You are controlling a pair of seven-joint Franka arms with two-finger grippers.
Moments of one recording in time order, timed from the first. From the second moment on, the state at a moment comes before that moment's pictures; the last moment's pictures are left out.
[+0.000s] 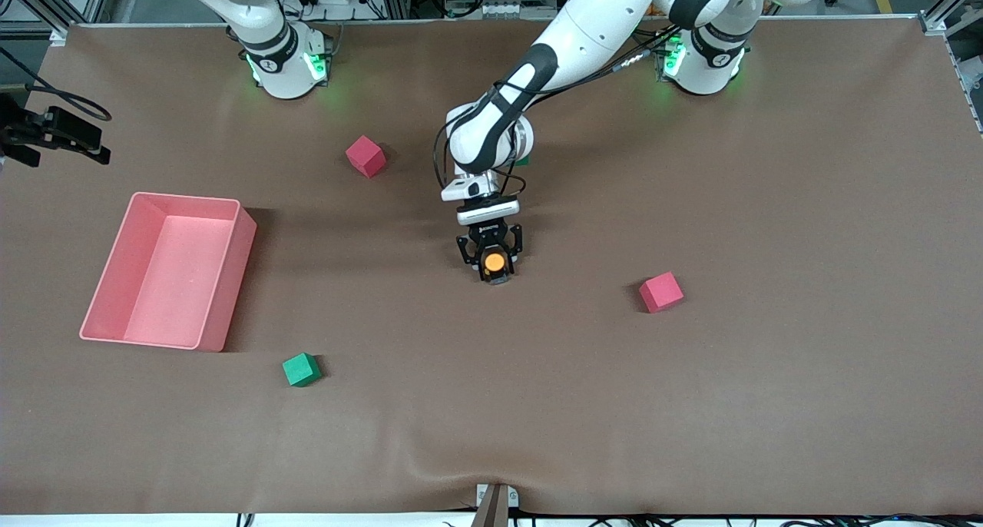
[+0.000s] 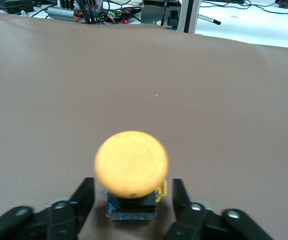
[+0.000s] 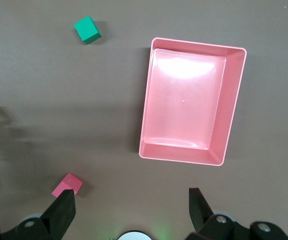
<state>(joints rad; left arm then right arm) -0.92 0.91 -0.11 -1.57 1.52 2.17 -2.40 -0.03 0.00 -0.02 -1.50 0.00 1.41 -0.07</state>
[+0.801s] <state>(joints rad) -0.94 0.89 -0.12 -1.54 1.46 2.15 -2.38 -0.03 0.00 -0.02 -1.50 0.00 1.41 -0.07</state>
